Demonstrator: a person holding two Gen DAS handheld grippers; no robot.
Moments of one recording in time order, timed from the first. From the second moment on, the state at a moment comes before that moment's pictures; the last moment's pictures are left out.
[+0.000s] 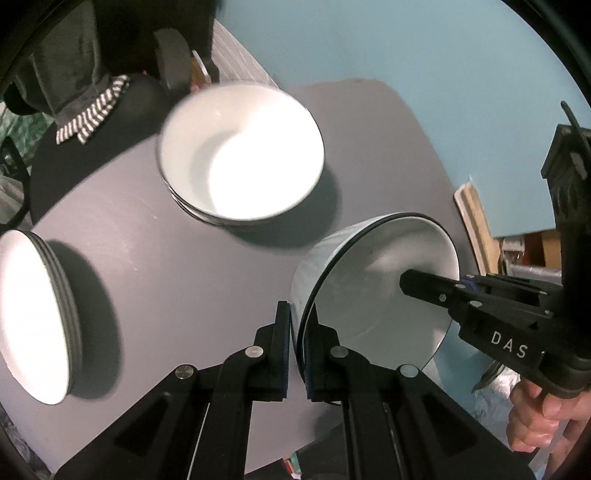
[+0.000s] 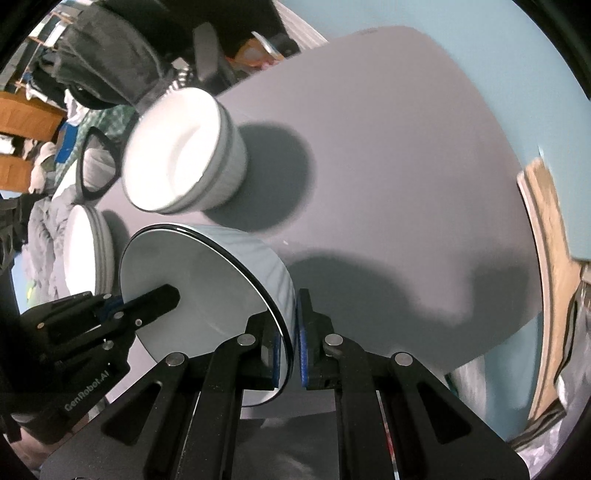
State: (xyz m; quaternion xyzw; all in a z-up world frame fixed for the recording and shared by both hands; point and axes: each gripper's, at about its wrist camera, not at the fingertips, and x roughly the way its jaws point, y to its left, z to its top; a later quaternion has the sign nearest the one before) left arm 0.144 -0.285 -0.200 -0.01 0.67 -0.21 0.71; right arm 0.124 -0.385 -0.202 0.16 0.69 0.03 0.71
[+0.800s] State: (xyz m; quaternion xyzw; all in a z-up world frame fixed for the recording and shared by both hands) left arm 0.230 -0.249 -0.182 -0.03 0.64 -0.15 0.76; right arm 0.234 -0.349 -0.183 0.10 0.67 0.07 0.73
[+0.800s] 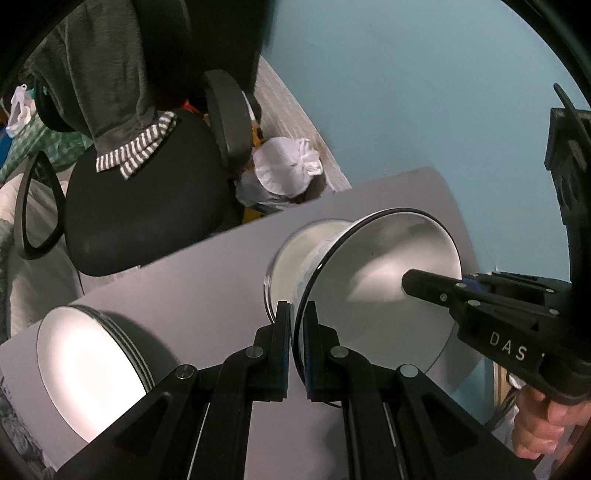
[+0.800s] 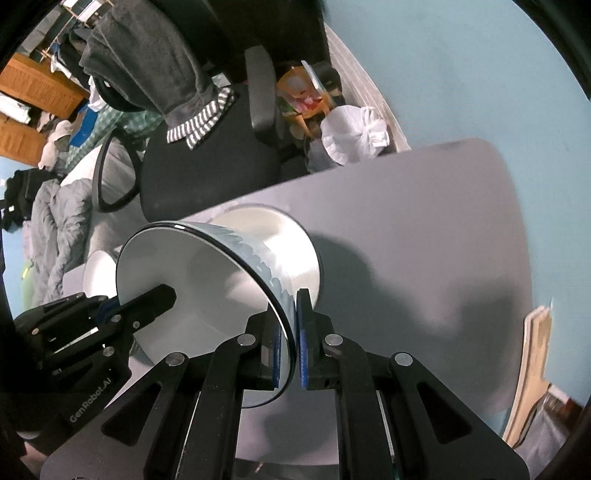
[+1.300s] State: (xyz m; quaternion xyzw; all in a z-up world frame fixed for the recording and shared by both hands) left arm 0.247 -0.252 -0.205 -0.02 0.66 -0.13 0.74; right arm 0.253 -0.351 -0.206 0.11 0.70 0.07 0.70
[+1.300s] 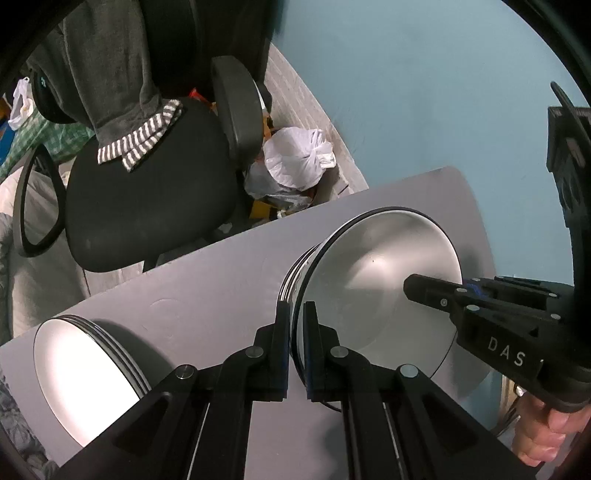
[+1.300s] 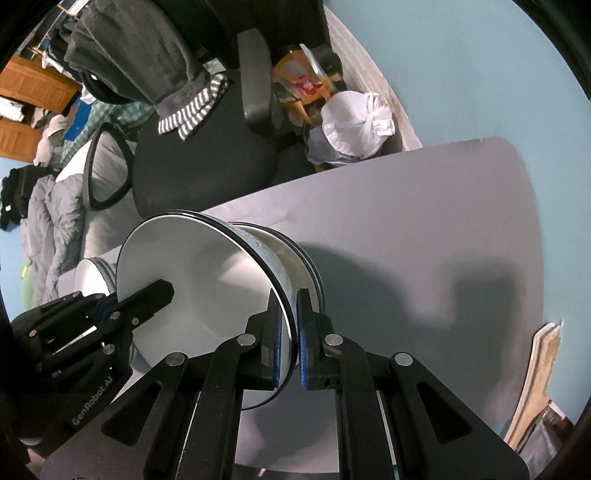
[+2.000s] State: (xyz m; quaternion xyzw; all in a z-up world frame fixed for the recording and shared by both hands) left arm 0.248 -0.262 -0.211 0.00 0.66 -0.15 0.73; right arm 0.257 -0.344 -0.220 0.09 0.72 0.05 0.69
